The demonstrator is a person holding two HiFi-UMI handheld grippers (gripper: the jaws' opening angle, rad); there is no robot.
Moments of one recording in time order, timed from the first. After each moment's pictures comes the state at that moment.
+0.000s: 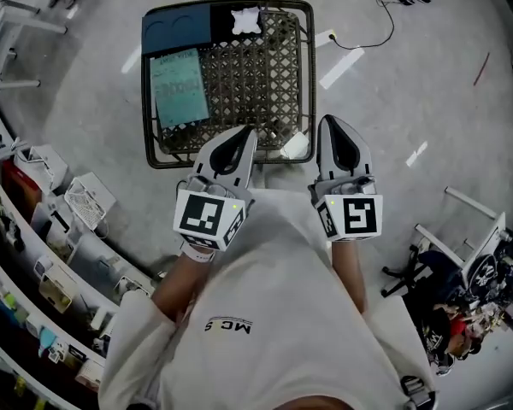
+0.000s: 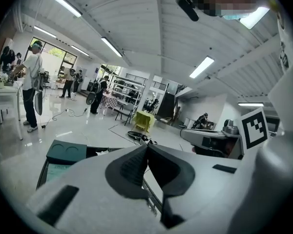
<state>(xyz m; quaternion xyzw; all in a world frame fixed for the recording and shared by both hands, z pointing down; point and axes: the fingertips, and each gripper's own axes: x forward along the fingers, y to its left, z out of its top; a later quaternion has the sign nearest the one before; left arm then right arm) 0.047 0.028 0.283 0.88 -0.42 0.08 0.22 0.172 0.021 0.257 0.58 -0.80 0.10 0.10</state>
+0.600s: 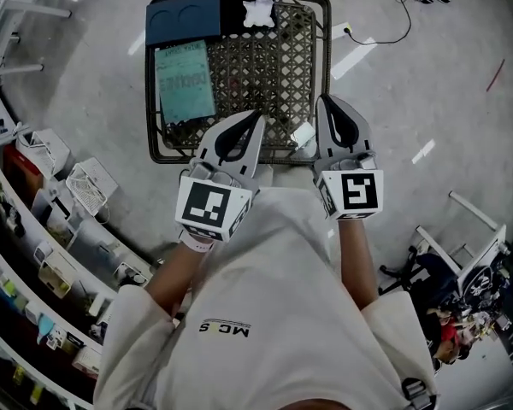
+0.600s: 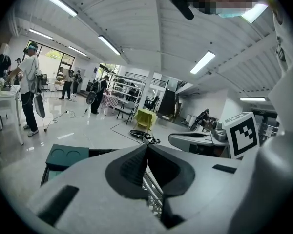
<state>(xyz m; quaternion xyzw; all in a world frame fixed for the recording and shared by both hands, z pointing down) 0.052 -0.019 0.304 0.88 -0.41 0.11 0.21 0.155 -0.043 0.308 0.53 -0.83 0.10 0.14</state>
